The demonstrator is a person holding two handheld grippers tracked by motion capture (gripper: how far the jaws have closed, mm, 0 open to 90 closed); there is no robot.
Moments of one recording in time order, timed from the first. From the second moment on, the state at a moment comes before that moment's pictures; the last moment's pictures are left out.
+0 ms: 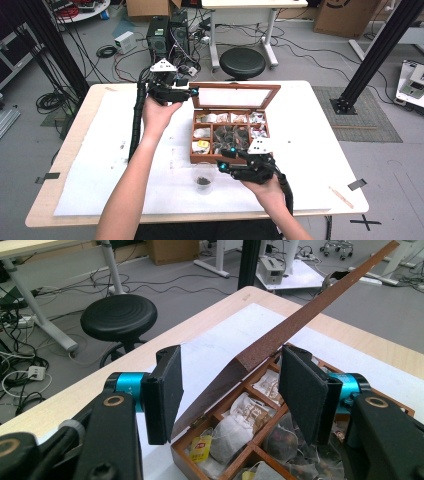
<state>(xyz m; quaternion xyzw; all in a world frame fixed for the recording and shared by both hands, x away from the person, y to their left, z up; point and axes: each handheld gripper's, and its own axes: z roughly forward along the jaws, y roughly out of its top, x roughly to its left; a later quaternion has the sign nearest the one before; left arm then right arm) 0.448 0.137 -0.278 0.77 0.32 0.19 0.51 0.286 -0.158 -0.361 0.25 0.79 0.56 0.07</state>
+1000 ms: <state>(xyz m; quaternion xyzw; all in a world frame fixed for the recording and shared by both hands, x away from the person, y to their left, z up) 0.446 0.138 -0.279 0.77 0.32 0.19 0.52 0.308 -0.315 -0.350 0.42 0.69 0.54 0.22</state>
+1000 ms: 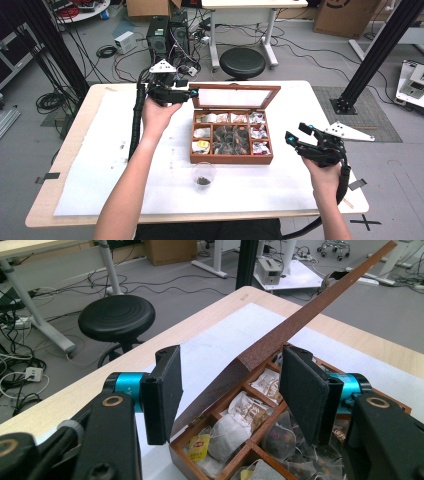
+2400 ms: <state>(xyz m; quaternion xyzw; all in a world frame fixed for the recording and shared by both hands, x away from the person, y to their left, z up) 0.447 0.136 -0.278 0.77 0.32 0.19 0.52 0.310 -0.335 -0.353 0.45 0.67 0.53 0.26</state>
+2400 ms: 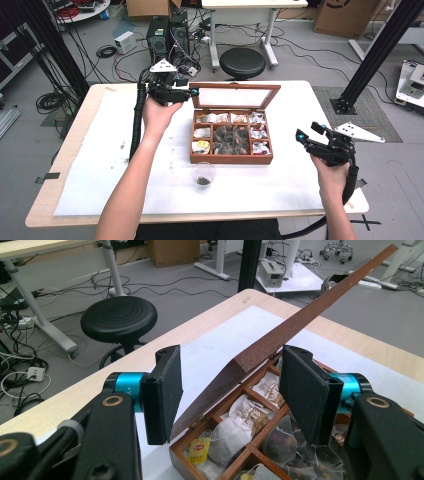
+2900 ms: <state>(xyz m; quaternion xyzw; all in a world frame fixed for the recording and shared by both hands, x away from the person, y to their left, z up) 0.446 0.136 -0.278 0.77 0.32 0.19 0.52 0.311 -0.327 -0.354 0.44 0.68 0.53 0.25</state>
